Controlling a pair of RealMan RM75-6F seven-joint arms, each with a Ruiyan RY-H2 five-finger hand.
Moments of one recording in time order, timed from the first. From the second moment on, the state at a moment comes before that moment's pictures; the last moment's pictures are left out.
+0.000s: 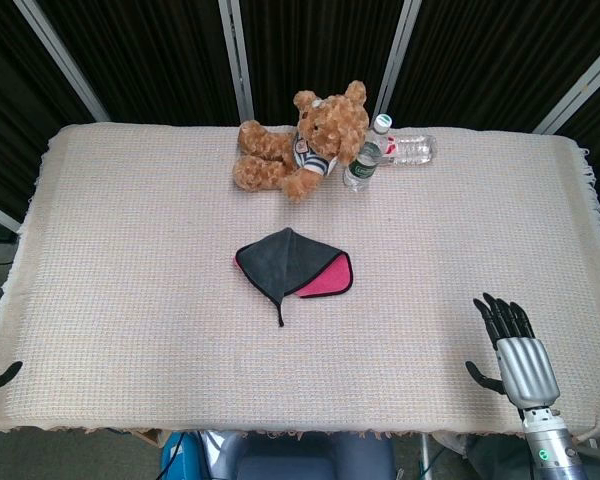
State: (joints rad) left arm 0.02 -1.08 -0.04 -1.68 1.49 1.59 0.14; right arm 0.11 -1.21 0.01 -1.70 -1.54 1.41 -0.09
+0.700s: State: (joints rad) left arm 0.00 -1.11 -0.03 -1.67 1.52 1.57 0.16; right arm 0.12 -1.22 0.01 -1.70 -1.54 1.41 -0.10
